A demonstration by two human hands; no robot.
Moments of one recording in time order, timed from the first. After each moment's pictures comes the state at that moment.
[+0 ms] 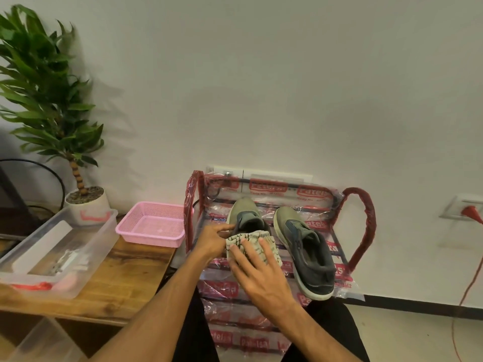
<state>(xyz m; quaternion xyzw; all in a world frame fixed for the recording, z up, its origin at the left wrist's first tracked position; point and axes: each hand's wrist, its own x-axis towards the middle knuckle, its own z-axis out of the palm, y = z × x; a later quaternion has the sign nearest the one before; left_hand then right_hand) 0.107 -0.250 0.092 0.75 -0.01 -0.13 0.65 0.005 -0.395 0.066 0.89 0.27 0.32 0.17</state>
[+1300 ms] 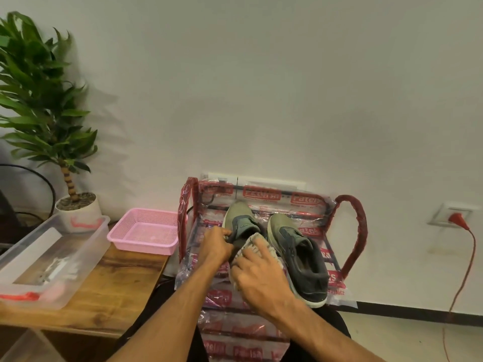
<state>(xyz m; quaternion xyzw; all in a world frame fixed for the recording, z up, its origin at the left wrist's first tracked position) 0.095 -0.274 0.113 0.92 -0.03 -0.02 0.40 0.004 -0.390 0.118 0.93 0.27 0.21 0.15</state>
